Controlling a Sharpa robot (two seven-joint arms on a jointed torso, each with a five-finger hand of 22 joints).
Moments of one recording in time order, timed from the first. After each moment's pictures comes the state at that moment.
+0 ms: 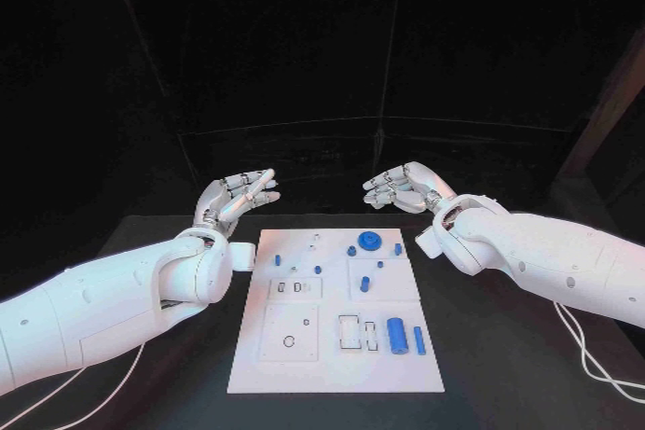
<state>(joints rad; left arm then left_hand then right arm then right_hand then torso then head) 1.16 -0.75 -0.05 1.39 0.06 -0.50 0.60 1.25 0.03 -0.01 0.17 0.05 0.80 0.20 0.13 0.07 0.85 0.20 0.17 0.07 0.95 0.16 0.22 0.12 0.17 0.67 0.27 0.26 0.12 1.22 -0.70 -0.04 1.26 -0.74 -0.42 0.30 1.34 0.14 -0.04 -0.26 0.24 0.91 0.22 0.13 0.07 1.06 0.16 0.11 0.06 1.12 0.11 0.16 0.07 0.16 0.89 0.21 0.39 0.17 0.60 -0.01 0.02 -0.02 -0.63</state>
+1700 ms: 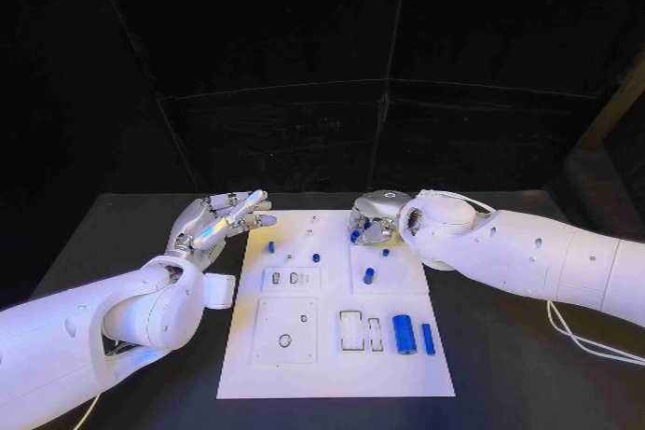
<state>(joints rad) 1.16 -0.89 -0.05 1.65 0.02 -0.43 0.59 1.29 0.05 -0.02 0.10 0.05 0.93 0.22 0.12 0.07 1.00 0.18 0.15 0.07 1.10 0.13 0.19 0.16 0.17 0.84 0.25 0.28 0.10 1.26 -0.65 -0.04 1.27 -1.63 -0.14 -0.09 1.30 0.07 0.11 -0.28 0.21 1.03 0.17 0.07 0.07 1.15 0.10 0.07 0.07 1.47 0.00 0.98 0.74 0.13 1.22 0.11 1.26 0.96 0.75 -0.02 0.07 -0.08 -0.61</state>
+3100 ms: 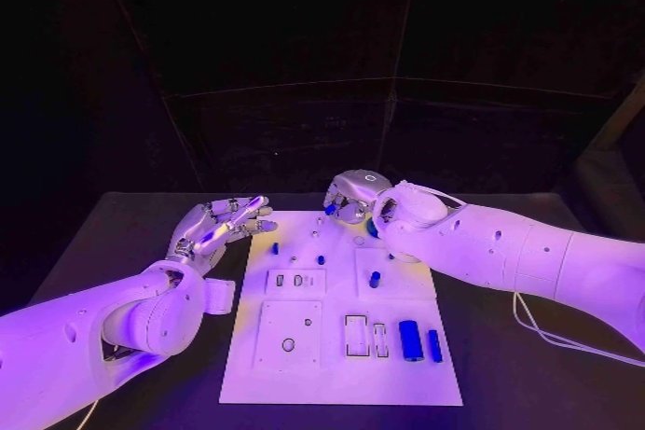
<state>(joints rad) 1.16 -0.90 -0.05 1.64 0.02 -0.42 0.58 1.29 0.05 -0.03 0.09 0.05 0.93 0.22 0.12 0.07 0.99 0.18 0.14 0.07 1.10 0.13 0.19 0.16 0.17 0.84 0.25 0.28 0.10 1.29 -0.50 -0.03 1.16 -1.62 -0.36 -0.13 1.27 0.08 0.33 -0.28 0.12 1.12 0.15 0.07 0.07 1.25 0.07 0.07 0.07 1.47 -0.01 1.20 0.94 0.10 1.31 0.10 1.41 1.19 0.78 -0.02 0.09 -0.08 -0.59</state>
